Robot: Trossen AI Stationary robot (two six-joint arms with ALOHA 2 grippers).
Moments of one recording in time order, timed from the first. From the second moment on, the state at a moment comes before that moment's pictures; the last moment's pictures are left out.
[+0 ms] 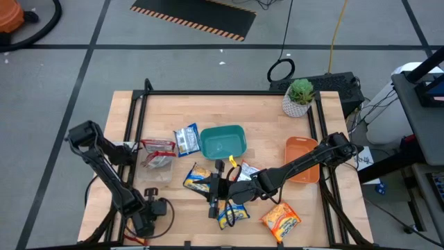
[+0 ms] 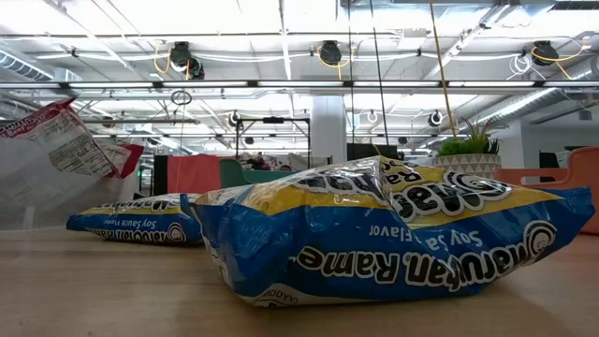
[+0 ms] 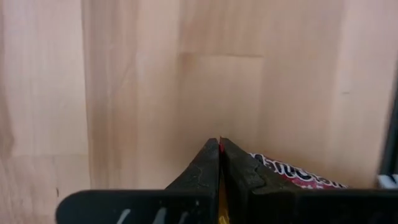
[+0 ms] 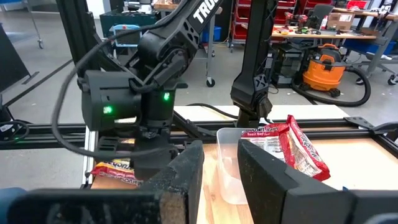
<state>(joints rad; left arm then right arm) -1.00 1.58 0.82 -0.55 -0.05 -1.04 0.43 1.90 1.54 0.15 0.51 0.12</state>
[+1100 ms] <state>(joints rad) -1.05 1.43 1.14 -0.89 -1.14 -0.77 0.47 1.91 1.54 0.10 0.57 0.33</state>
